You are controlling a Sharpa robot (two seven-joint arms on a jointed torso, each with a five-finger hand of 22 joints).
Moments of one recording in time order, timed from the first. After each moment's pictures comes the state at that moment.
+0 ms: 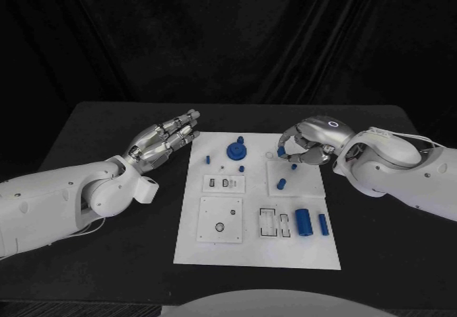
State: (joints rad) left arm 1.22 -0.93 -0.21 1.47 -0.14 0.11 0.64; left_hand 1.53 0.25 -0.14 0.25 0.63 0.34 0.02 0.05 0.04 0.04 -0.02 0.02 0.01 0.01 0.06 0.01 0.00 0.16 0.02 0.18 0.01 0.01; right arm 1.33 -0.93 -0.21 1.59 -1.59 -0.43 0.00; right_hand 1.34 -0.09 0.21 0.13 0.41 0.95 0.04 0.31 0.38 1.47 -0.05 1.57 1.31 1.47 -0.10 1.50 1.31 0.08 1.45 0.01 1.26 1.31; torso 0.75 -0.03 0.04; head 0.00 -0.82
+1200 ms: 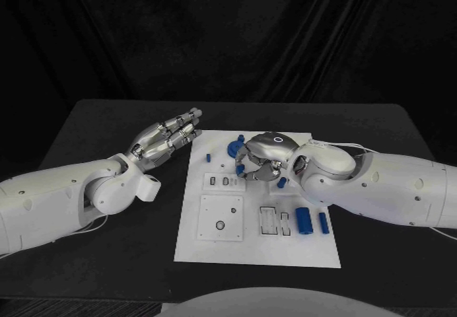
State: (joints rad) left arm 1.22 -0.91 -0.21 1.46 -0.14 0.11 0.64; left_hand 1.53 0.25 -0.13 0.25 0.63 0.34 0.02 0.05 0.04 0.04 -0.02 0.02 0.01 0.01 0.06 0.01 0.00 0.16 0.02 0.18 0.01 0.01; right arm 1.27 -0.70 -0.21 1.57 -1.62 -0.35 -0.12; right_hand 1.33 -0.09 0.22 0.11 0.43 0.95 0.04 0.32 0.38 1.47 -0.05 1.57 1.31 1.47 -0.10 1.48 1.31 0.08 1.45 0.01 1.21 1.31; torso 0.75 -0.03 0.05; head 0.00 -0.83
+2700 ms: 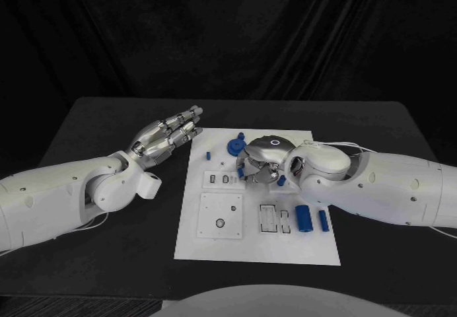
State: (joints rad) left arm 1.22 -0.91 -0.21 1.46 -0.14 0.11 0.64; left_hand 1.53 0.25 -0.13 0.25 0.63 0.34 0.02 0.05 0.04 0.04 -0.02 0.02 0.01 0.01 0.06 0.01 0.00 0.16 0.02 0.18 0.01 0.01; right arm 1.26 -0.68 -0.21 1.57 -1.65 -0.26 -0.17; right_hand 1.29 -0.11 0.23 0.10 0.30 0.90 0.07 0.26 0.44 1.46 -0.03 1.57 1.31 1.46 -0.09 1.47 1.31 0.08 1.43 0.02 1.18 1.31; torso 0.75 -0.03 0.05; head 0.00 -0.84
